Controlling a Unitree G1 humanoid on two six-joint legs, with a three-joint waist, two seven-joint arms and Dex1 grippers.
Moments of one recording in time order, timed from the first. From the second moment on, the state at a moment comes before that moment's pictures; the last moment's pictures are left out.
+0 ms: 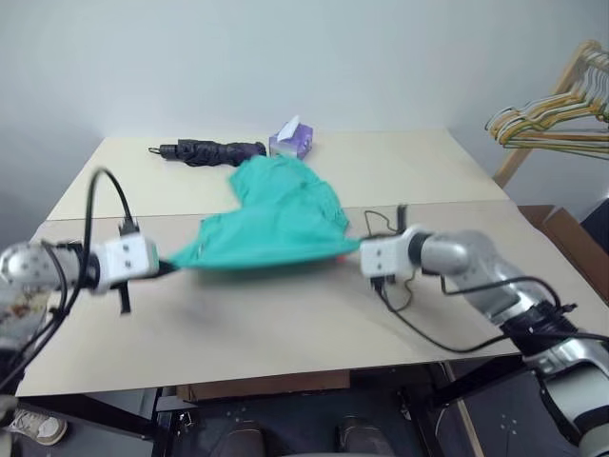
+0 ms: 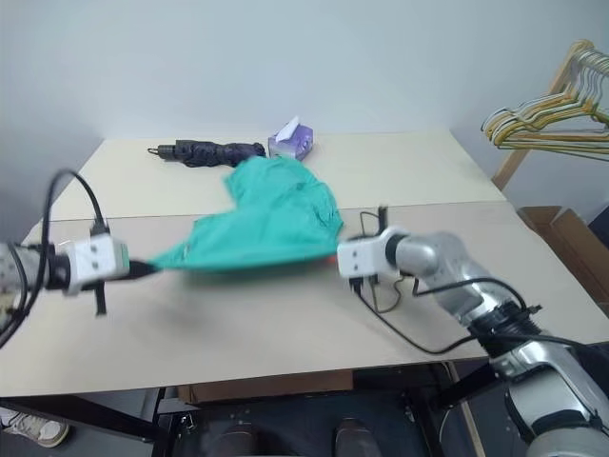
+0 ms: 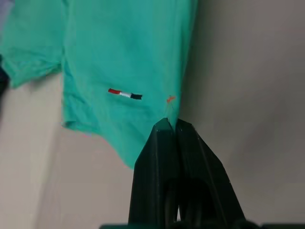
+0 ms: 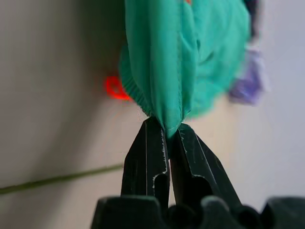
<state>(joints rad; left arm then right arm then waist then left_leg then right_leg) -0.12 1.14 0.01 0.09 -0.10 -0.12 -1.18 -0.59 -0.79 0.57 0.05 -0.40 -0.11 0.75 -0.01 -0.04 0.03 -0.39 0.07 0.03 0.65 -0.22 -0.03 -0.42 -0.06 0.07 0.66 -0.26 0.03</state>
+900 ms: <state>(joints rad) 0.16 1.36 0.05 -0.23 -0.11 0.11 -1.39 -0.38 -0.89 0.48 -0.25 -0.28 -0.03 1.18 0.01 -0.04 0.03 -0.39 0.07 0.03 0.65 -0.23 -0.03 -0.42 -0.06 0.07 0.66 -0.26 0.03</state>
